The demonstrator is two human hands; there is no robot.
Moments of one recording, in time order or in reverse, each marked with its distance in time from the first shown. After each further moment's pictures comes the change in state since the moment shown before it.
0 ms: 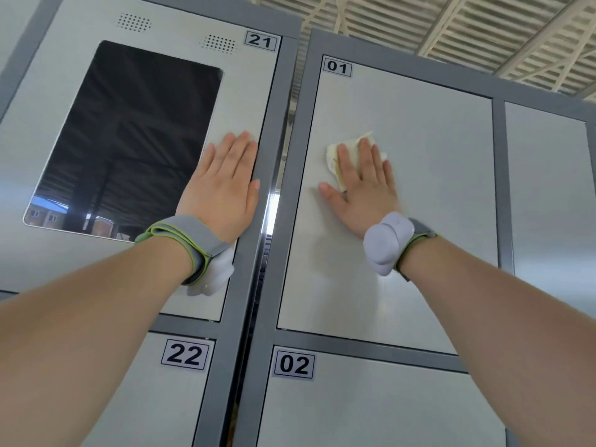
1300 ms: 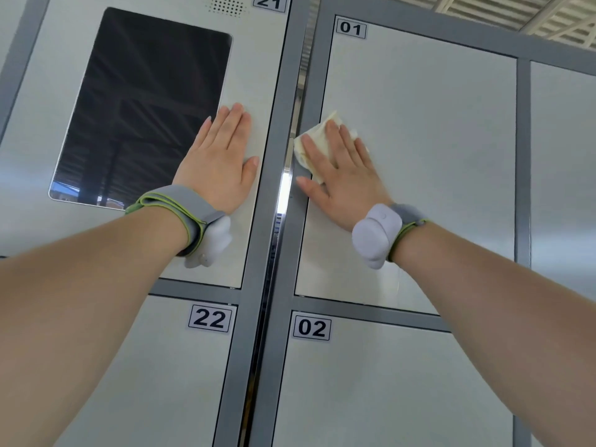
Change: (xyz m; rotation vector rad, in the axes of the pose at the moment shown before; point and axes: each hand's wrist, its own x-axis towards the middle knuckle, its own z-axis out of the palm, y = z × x) left_hand -0.010 -0.020 -0.011 -0.062 -0.077 -0.017; right_hand -0.022 -0.037 0.008 -0.012 -0.001 -0.228
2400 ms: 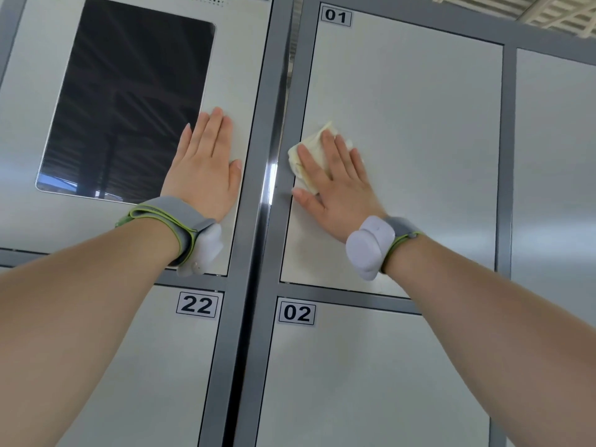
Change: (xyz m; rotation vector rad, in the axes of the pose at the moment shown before) left_hand -0.022 0.016 0.003 0.004 -0.020 -0.085; right_hand -0.033 0.007 0.009 0.037 -0.048 -0.004
